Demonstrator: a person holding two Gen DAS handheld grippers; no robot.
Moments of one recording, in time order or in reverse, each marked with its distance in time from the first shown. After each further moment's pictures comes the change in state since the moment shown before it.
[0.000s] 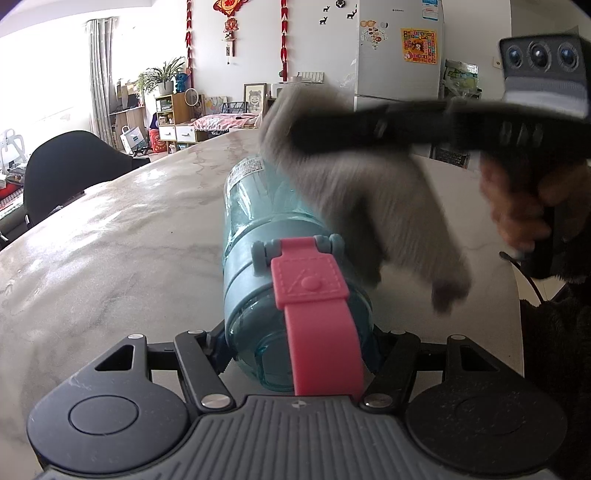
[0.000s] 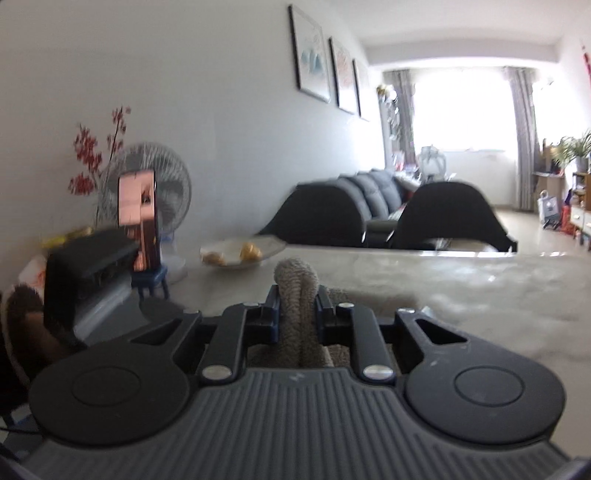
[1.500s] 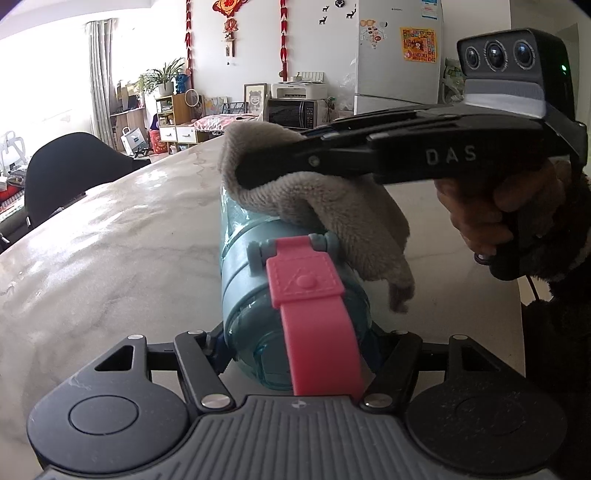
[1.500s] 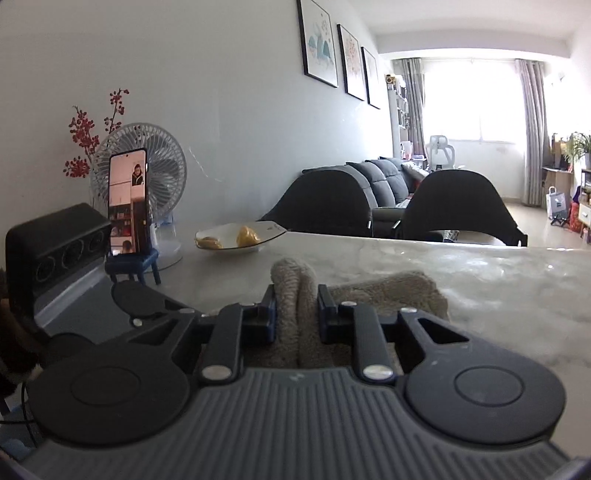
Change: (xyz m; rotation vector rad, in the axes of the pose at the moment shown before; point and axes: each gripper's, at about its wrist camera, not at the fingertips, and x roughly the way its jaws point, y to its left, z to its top) left arm 0.002 -0.002 -0.002 0.007 0.001 0.006; right arm 0.025 -0.010 0.002 -0.020 0.018 0.029
